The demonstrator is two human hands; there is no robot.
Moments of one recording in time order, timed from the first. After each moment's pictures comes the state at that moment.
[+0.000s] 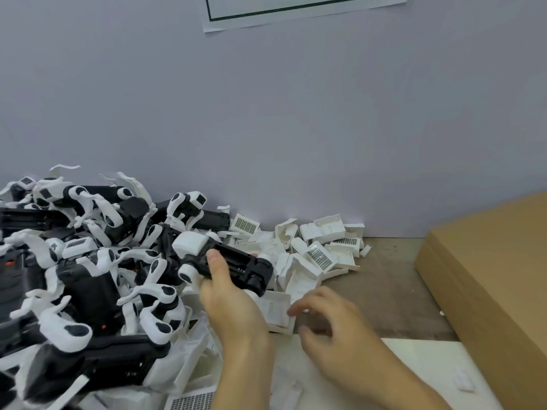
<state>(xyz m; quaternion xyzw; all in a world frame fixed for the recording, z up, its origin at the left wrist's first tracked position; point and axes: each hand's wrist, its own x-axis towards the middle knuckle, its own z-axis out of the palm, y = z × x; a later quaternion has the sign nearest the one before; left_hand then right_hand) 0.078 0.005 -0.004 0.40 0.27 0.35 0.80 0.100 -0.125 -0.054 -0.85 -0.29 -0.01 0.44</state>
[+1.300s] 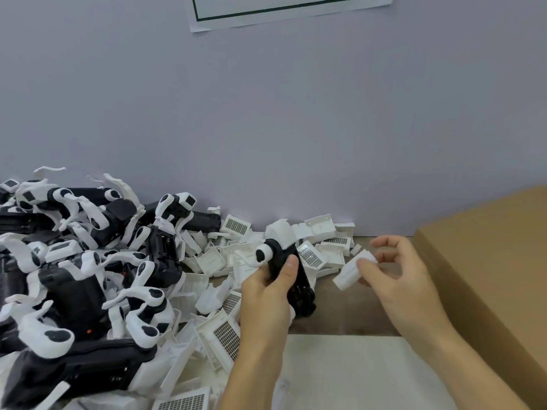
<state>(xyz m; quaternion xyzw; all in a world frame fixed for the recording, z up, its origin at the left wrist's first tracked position) 0.082 -0.017 -0.014 0.60 0.14 0.13 0.77 0.124 -0.178 -0.021 -0.71 -0.06 -0.14 0.69</state>
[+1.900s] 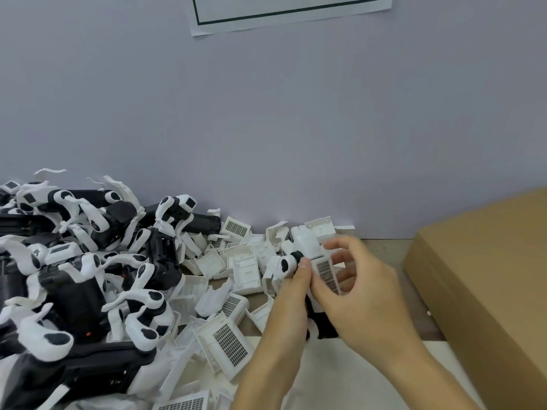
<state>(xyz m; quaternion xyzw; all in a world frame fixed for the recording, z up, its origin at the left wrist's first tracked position) 0.086 -0.031 -0.023 0.58 0.02 0.00 0.81 0.102 -0.143 -0.011 -0.80 -0.17 -0.21 0.53</state>
